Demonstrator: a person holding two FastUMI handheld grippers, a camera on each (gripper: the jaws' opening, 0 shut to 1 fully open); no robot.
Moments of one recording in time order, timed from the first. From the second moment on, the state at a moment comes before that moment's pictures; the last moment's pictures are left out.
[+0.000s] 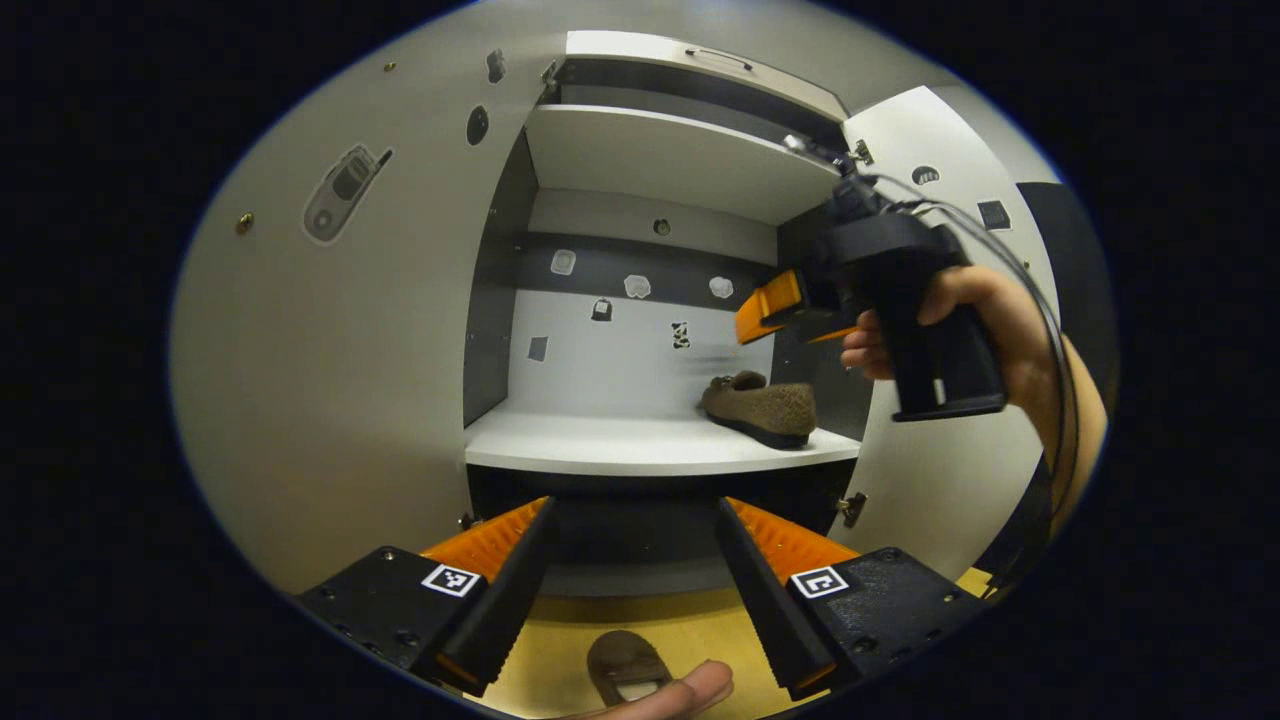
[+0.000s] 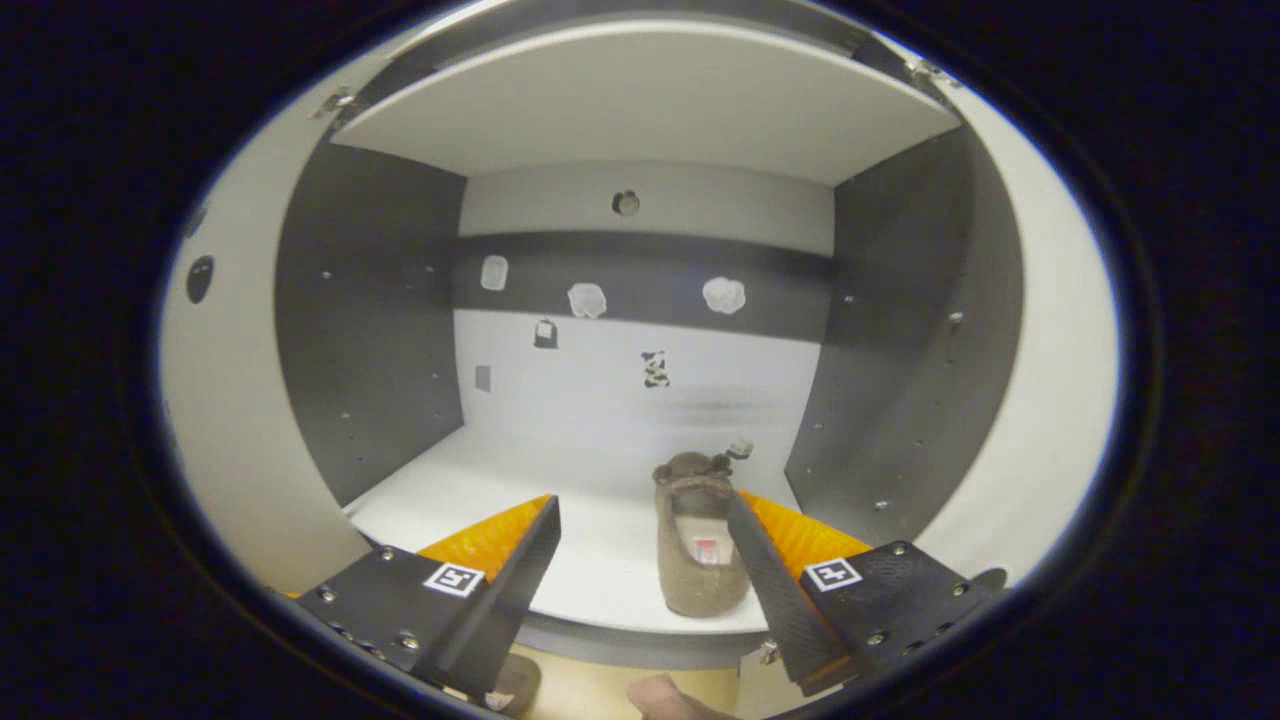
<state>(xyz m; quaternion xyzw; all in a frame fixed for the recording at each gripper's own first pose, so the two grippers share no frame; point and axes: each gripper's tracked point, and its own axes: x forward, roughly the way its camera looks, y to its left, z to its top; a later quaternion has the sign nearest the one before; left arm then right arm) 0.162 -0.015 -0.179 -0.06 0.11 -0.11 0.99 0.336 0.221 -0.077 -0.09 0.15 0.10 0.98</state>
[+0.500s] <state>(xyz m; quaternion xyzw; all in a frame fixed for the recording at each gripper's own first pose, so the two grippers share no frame) 0.141 -0.007 -0.277 -0.06 0.19 -0.09 0.98 0.186 0.168 -0.058 -0.05 0.00 0.07 1.00</state>
